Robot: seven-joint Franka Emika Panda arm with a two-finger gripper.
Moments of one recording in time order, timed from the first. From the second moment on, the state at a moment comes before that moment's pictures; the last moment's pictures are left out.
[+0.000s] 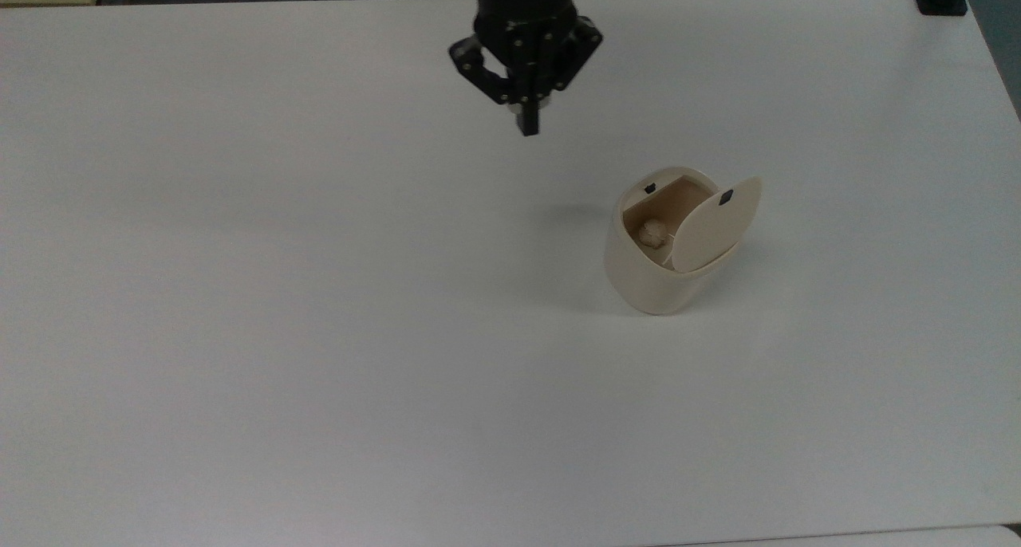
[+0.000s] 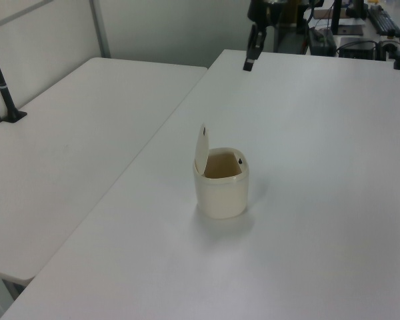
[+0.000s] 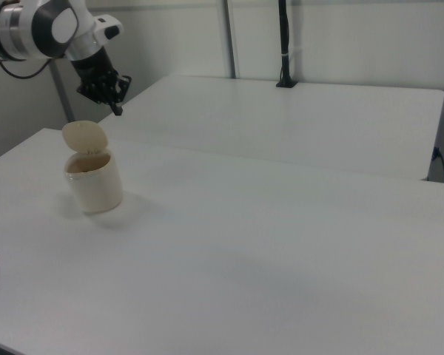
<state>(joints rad) 0.22 0.17 0.01 -1.50 -0.03 1.99 -0.14</state>
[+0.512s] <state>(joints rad) 0.38 0.26 0.01 -1.51 -0.03 2.32 -0.05</state>
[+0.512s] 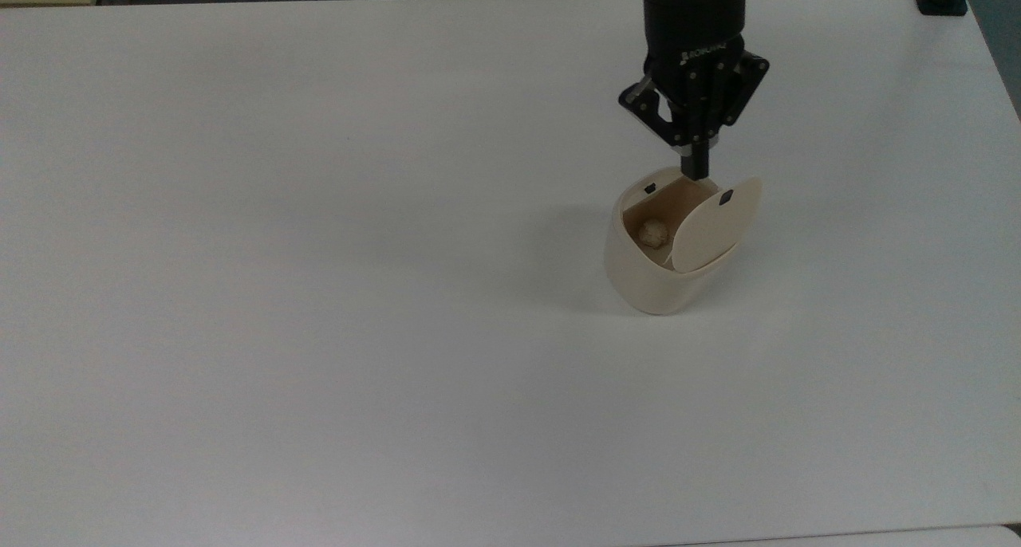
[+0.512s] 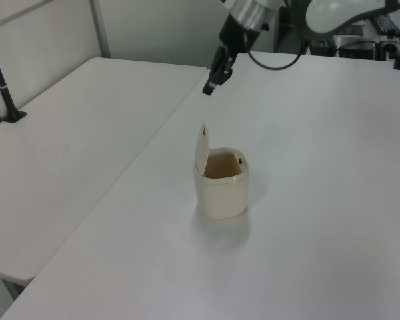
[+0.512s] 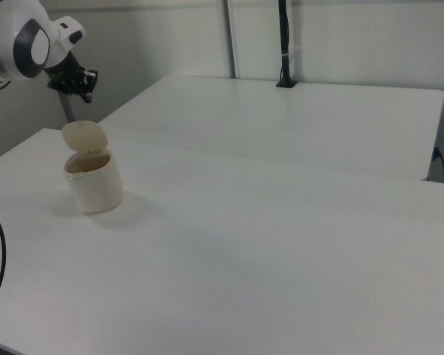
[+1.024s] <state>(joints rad) 0.41 0.32 0.01 -1.50 -0.03 2.39 -0.05</state>
